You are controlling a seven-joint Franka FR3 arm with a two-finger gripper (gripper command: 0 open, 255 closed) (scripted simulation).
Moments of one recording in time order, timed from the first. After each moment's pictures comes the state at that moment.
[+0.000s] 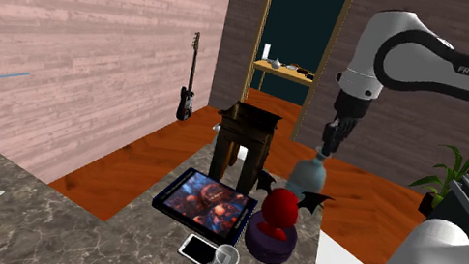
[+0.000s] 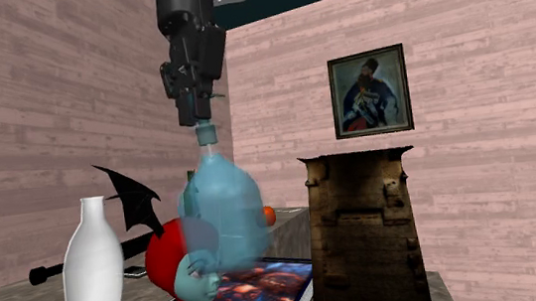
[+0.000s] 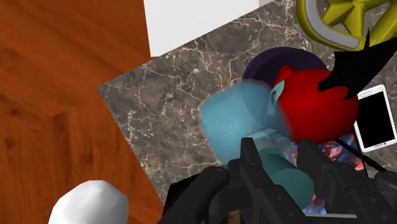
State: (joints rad) arm -0.08 -0.81 -0.01 -2.40 -0.05 1.59 -0.02
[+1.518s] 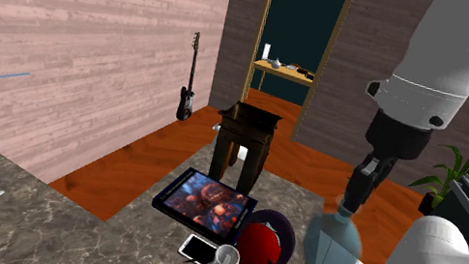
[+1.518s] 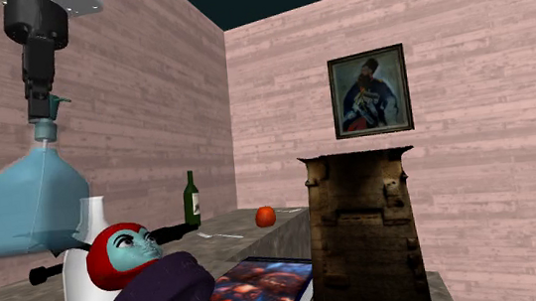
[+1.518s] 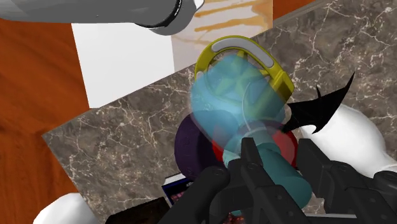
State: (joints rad) arm 0.06 -1.07 0.37 -2.36 0.29 1.31 0.38
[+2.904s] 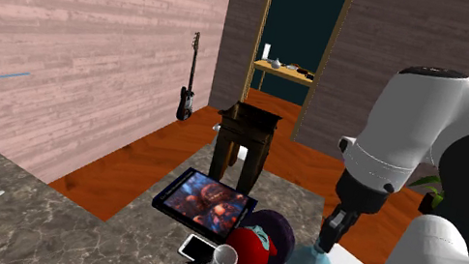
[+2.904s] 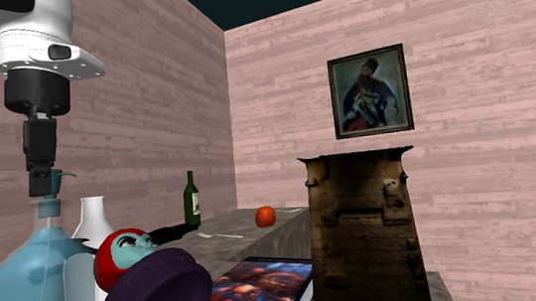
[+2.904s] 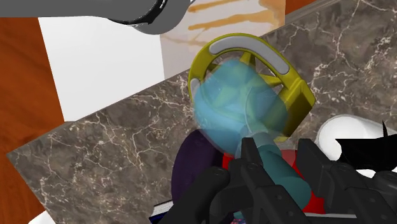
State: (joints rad) arm 0.10 -1.18 0.45 -2.68 0.38 1.52 0.36
